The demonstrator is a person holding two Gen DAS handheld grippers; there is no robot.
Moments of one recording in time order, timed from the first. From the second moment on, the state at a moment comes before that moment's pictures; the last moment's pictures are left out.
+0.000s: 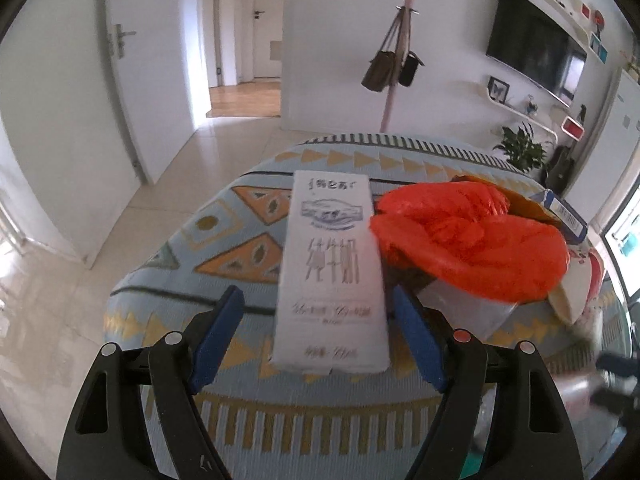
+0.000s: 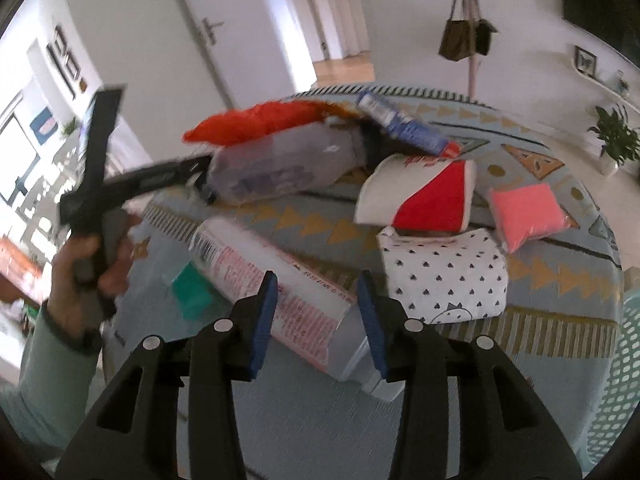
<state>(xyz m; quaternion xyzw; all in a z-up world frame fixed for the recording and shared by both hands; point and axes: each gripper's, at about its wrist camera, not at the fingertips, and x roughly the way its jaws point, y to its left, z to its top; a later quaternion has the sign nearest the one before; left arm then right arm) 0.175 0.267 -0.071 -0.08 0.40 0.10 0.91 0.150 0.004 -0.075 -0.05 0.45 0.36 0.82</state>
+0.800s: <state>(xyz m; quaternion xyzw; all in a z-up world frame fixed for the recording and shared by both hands) 0.160 0.275 -0.063 -0.14 0.37 0.09 0.91 0.109 0.024 -0.086 -0.05 0.43 0.36 0.82</state>
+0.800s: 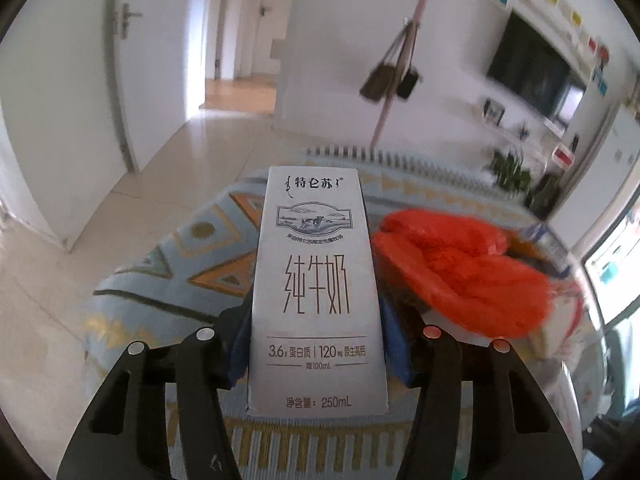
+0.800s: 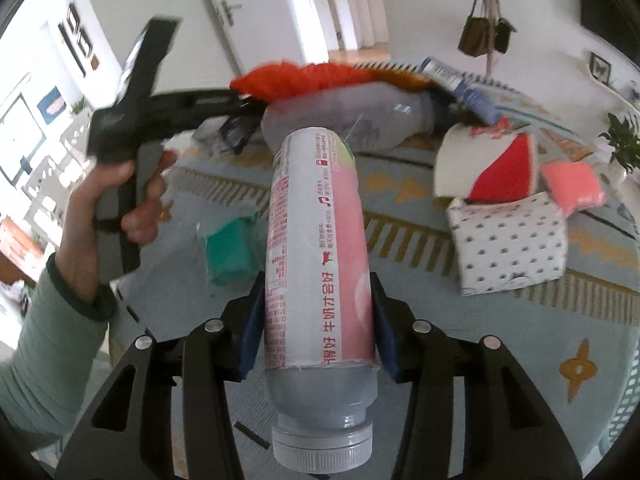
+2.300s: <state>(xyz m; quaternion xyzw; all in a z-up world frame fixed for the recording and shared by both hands) 0.242 -0.186 -0.099 -0.04 0.44 -0.28 0.85 0.167 -0.353 -0.147 0.19 0.45 -0.08 0.87</state>
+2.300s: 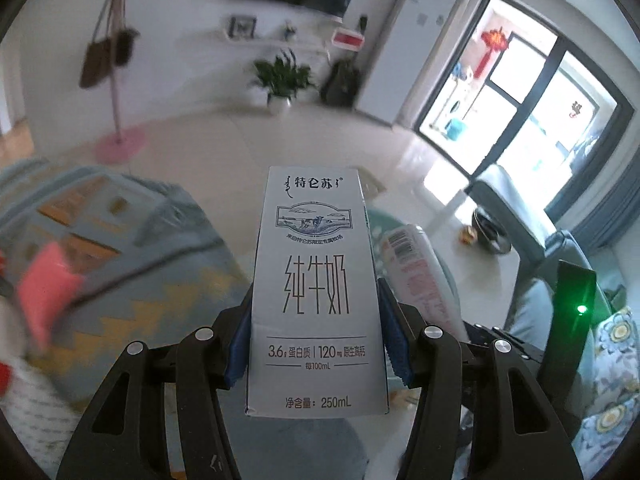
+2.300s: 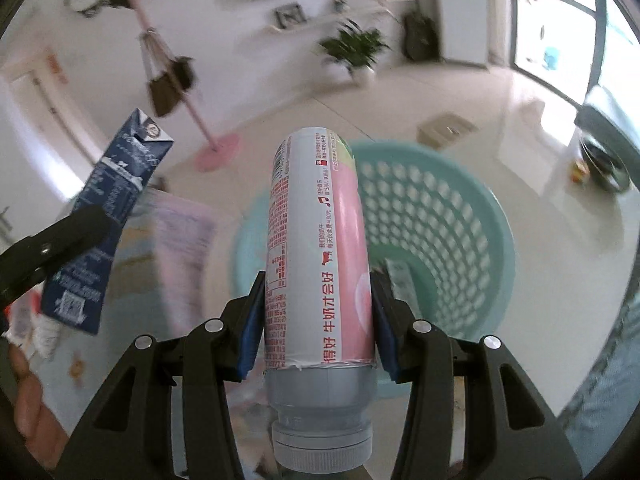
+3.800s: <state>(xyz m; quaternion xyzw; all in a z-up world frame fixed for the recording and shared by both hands) 0.129 -0.035 -0.020 -0.13 0.33 -0.22 0.91 0.121 -0.222 -0.049 0.09 0.32 0.06 0.94</state>
